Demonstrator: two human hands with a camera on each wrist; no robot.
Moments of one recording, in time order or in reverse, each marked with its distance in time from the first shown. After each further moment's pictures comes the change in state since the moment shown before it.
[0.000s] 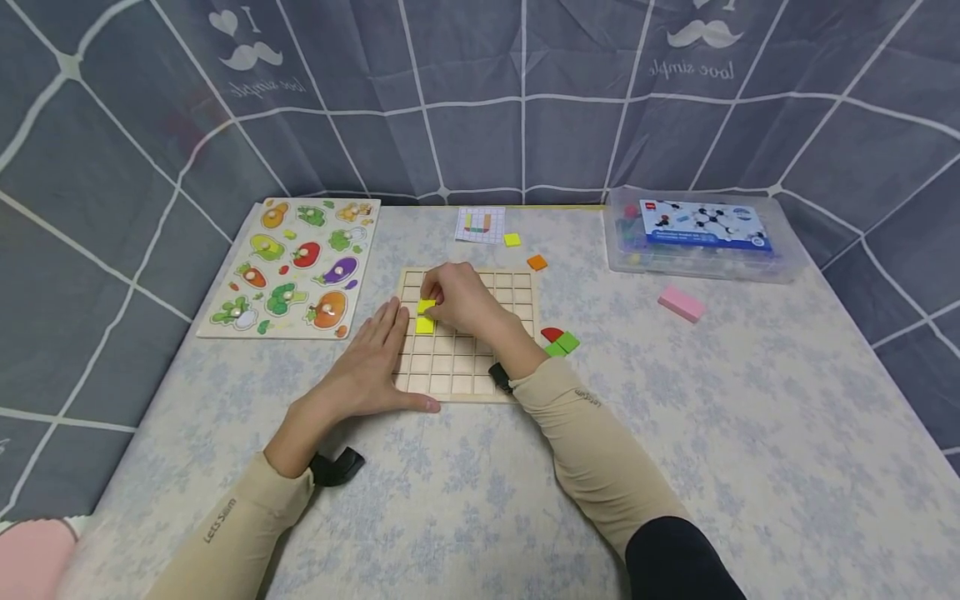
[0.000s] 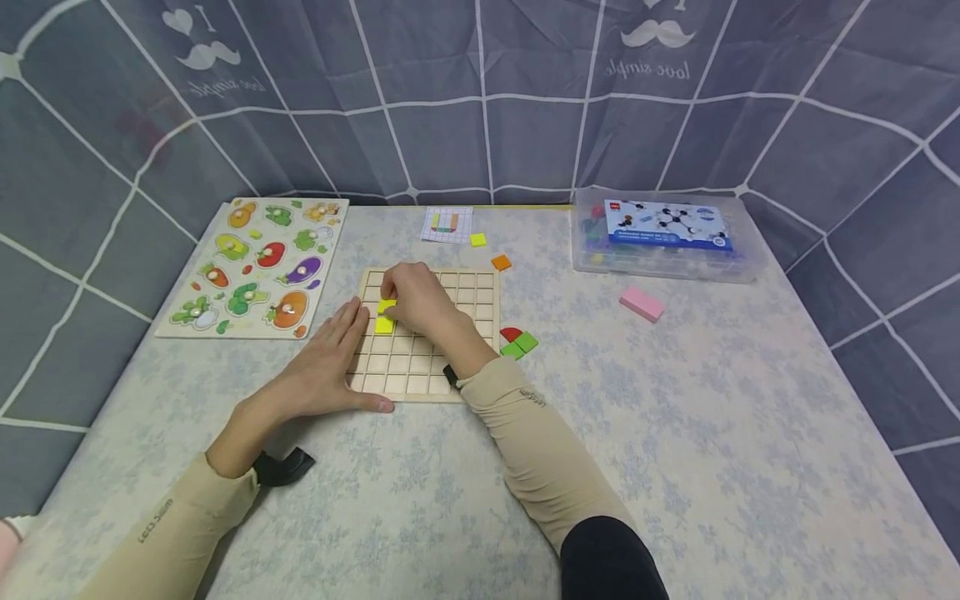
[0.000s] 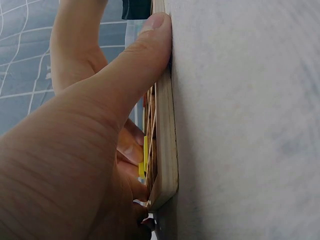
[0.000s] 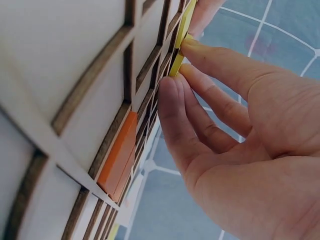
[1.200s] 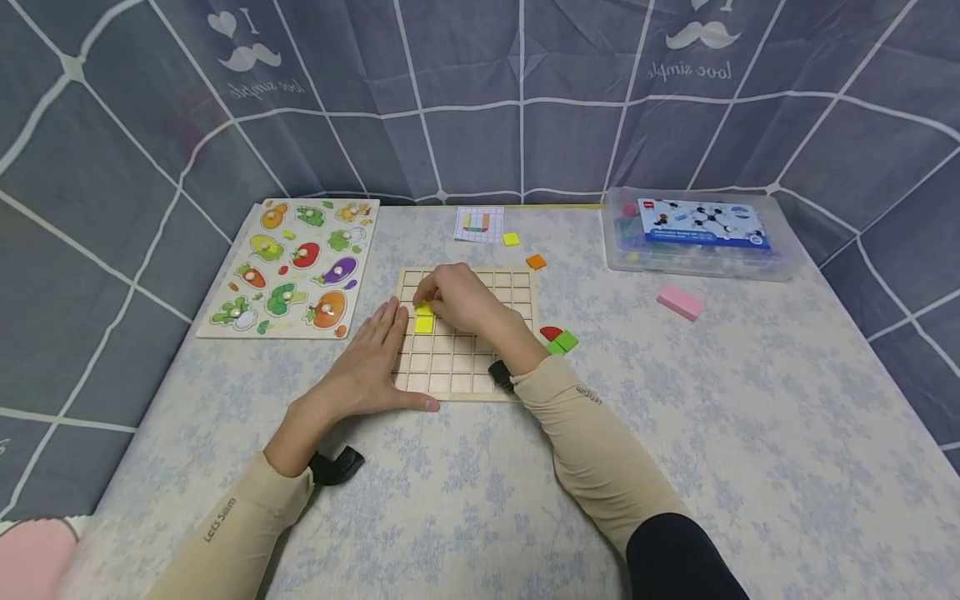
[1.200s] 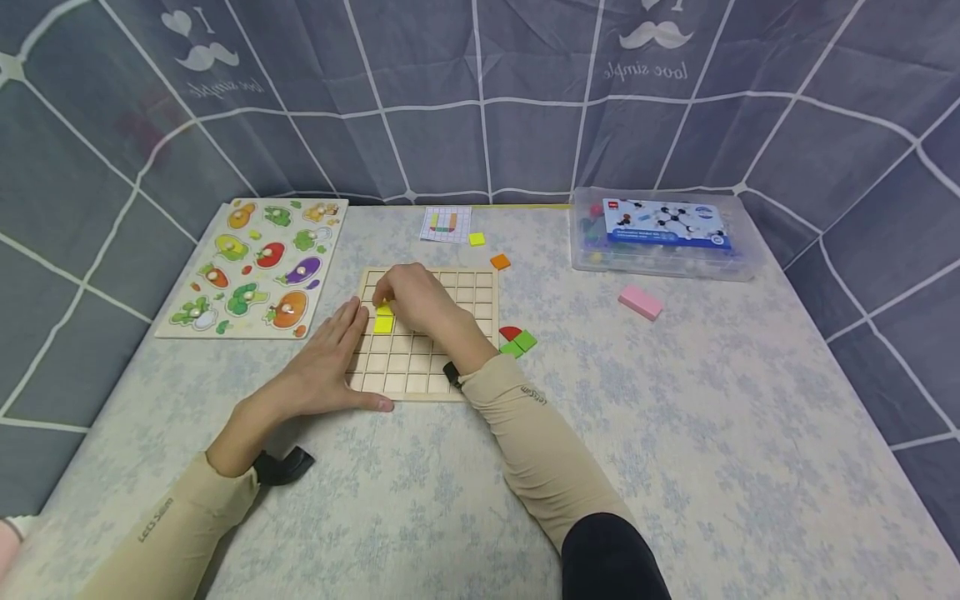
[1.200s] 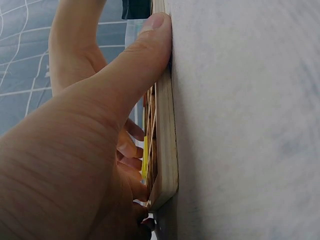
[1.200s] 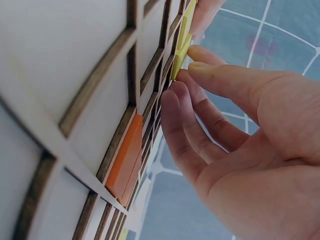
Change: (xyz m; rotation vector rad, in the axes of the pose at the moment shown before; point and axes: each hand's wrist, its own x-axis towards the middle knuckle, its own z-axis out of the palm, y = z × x) left_hand 0.000 -0.002 0.001 -0.001 -0.001 0.002; right_hand 0.000 -0.002 -0.006 -0.072 -0.063 -0.048
